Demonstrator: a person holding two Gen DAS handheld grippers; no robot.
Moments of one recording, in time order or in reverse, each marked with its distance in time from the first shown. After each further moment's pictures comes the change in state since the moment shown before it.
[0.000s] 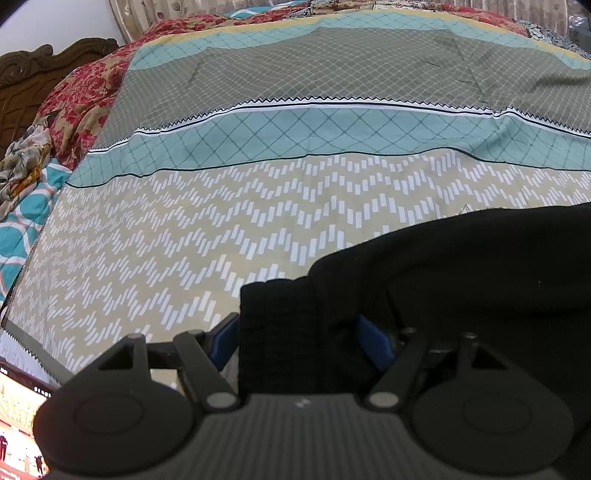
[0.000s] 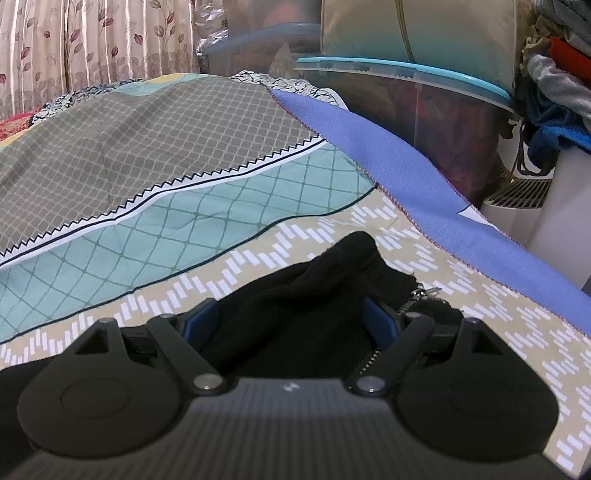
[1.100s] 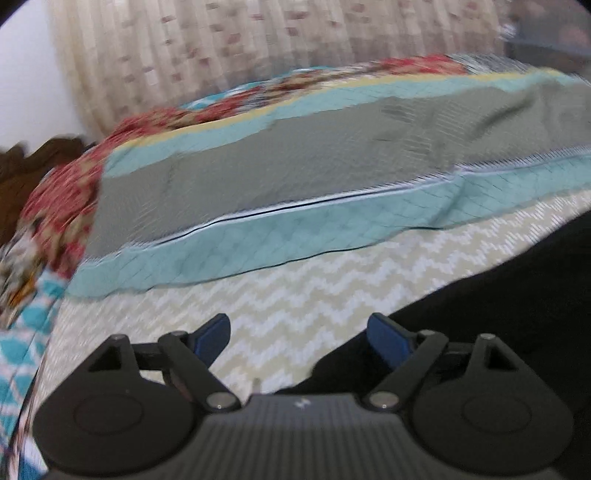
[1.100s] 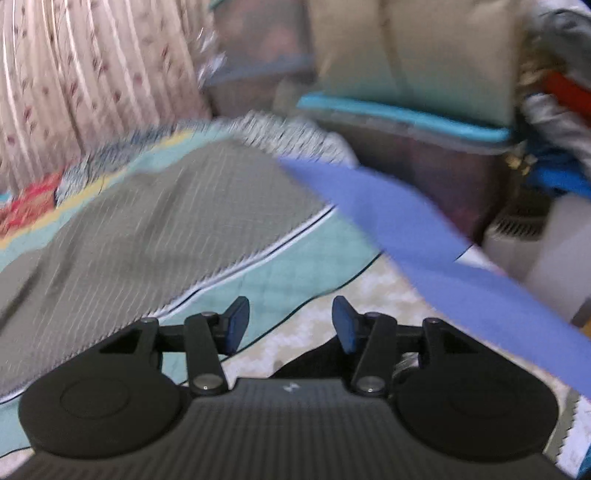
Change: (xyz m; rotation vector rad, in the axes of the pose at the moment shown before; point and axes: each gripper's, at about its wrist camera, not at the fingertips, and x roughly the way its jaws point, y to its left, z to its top) left arm -0.035 -0.007 0.031 0.227 -0.250 -0.065; right arm -0.032 -0.006 0.088 0.107 0.127 0.144
